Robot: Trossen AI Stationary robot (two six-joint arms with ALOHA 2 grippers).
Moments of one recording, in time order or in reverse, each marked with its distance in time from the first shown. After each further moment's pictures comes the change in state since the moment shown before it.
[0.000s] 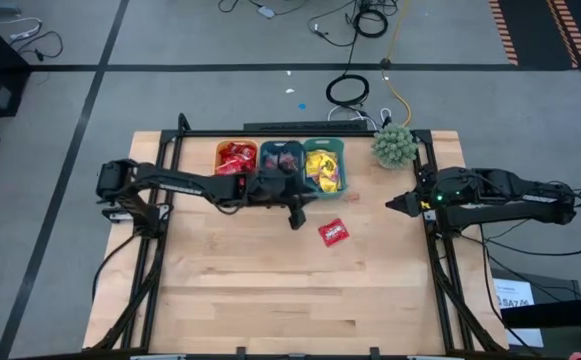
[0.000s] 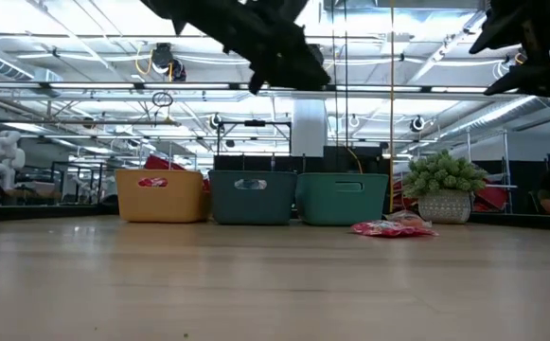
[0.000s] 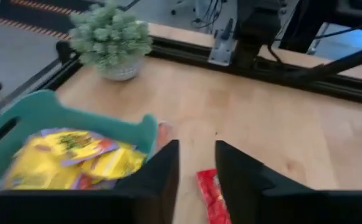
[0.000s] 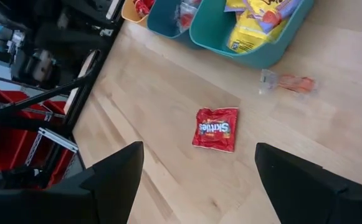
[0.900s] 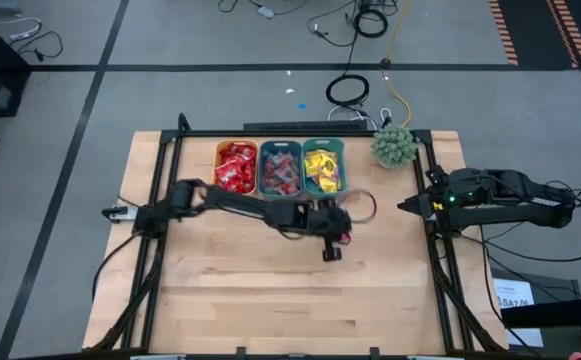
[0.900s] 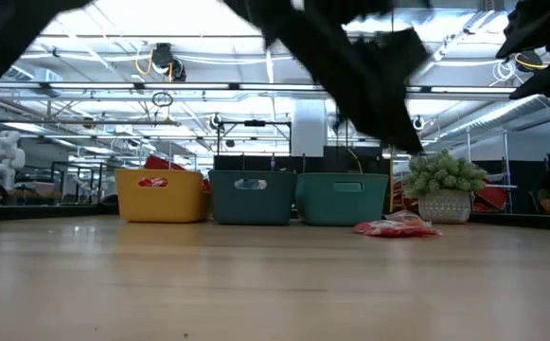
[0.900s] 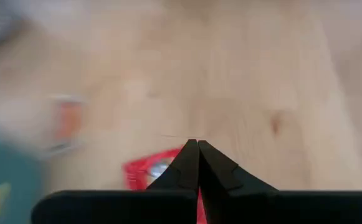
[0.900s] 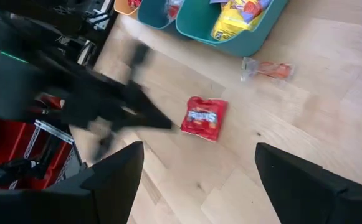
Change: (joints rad) left arm -0.110 0.600 0.630 -0.352 0.024 0.125; right arm 0.000 -0.130 0.000 -0.143 -0.010 -0.001
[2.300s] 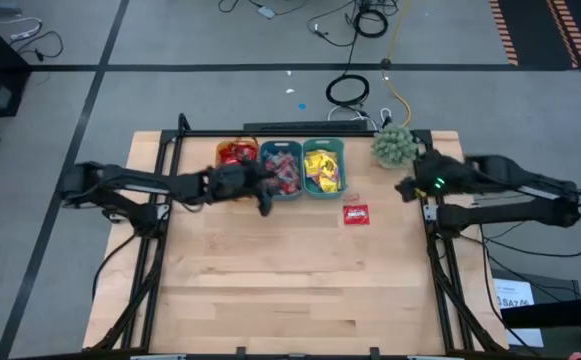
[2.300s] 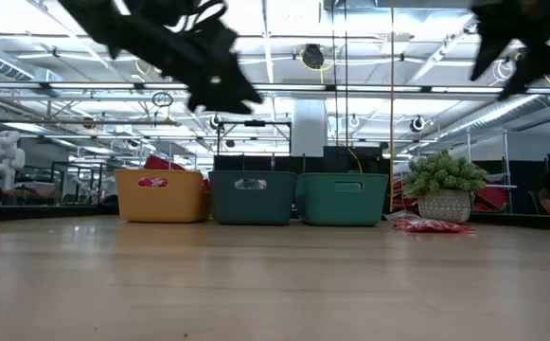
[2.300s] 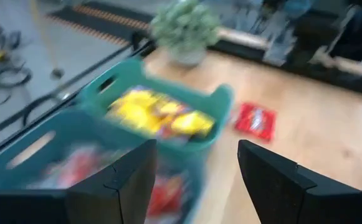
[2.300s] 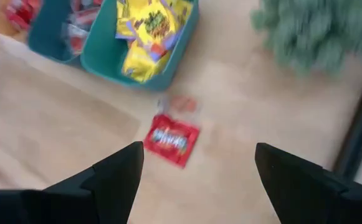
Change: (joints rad) left arm 0.216 -0.917 -1.064 0.516 -0.096 -0.151; right arm -0.147 0.400 0.265 -0.221 0.184 -0.080
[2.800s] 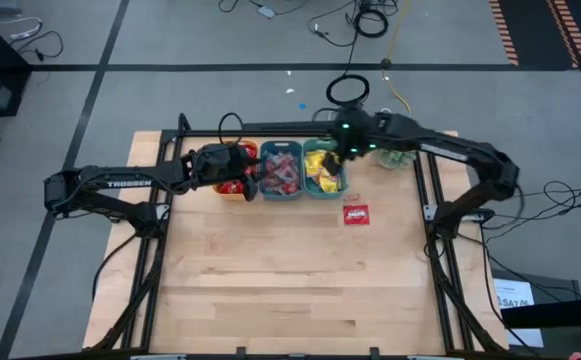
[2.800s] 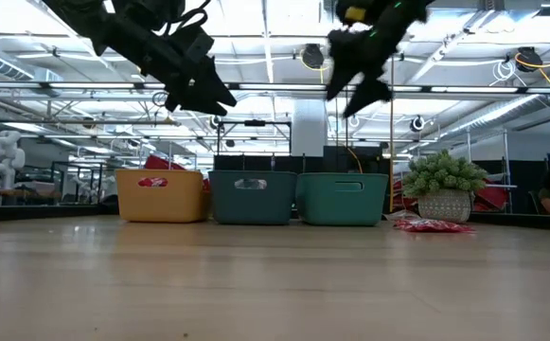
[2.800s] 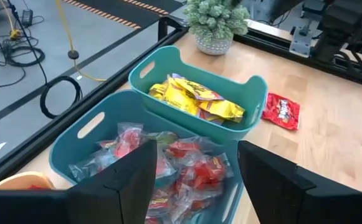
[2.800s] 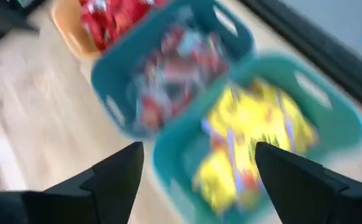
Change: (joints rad) left arm 0.172 -0.151 -0.012 -0.196 0.134 0.025; right arm -0.283 0.795 0.401 0.481 -0.354 -0.682
